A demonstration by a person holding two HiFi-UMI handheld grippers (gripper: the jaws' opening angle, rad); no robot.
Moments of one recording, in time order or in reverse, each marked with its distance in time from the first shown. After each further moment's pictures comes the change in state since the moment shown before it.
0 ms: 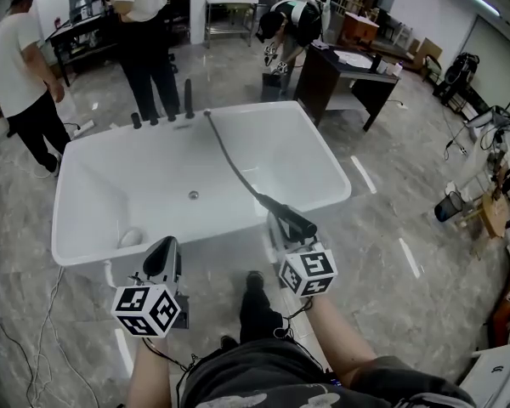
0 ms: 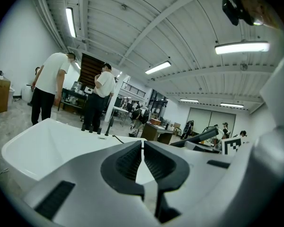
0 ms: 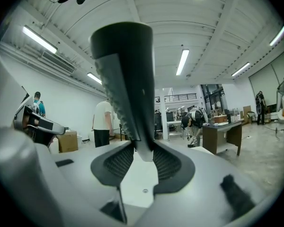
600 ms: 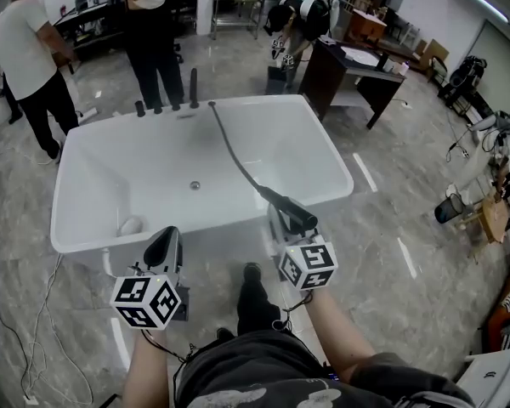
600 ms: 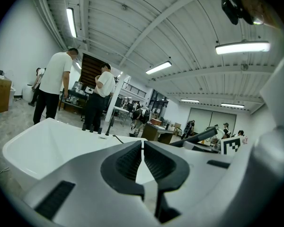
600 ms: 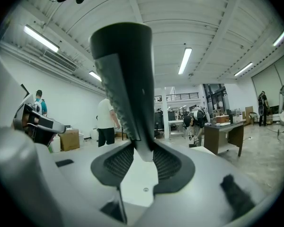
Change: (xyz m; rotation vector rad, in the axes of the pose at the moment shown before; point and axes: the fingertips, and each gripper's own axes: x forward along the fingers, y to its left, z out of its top) left arm -0.002 -0.004 -0.001 -0.004 0.000 0.006; right arm 0.002 0.004 0.000 -0.017 0.016 0.020
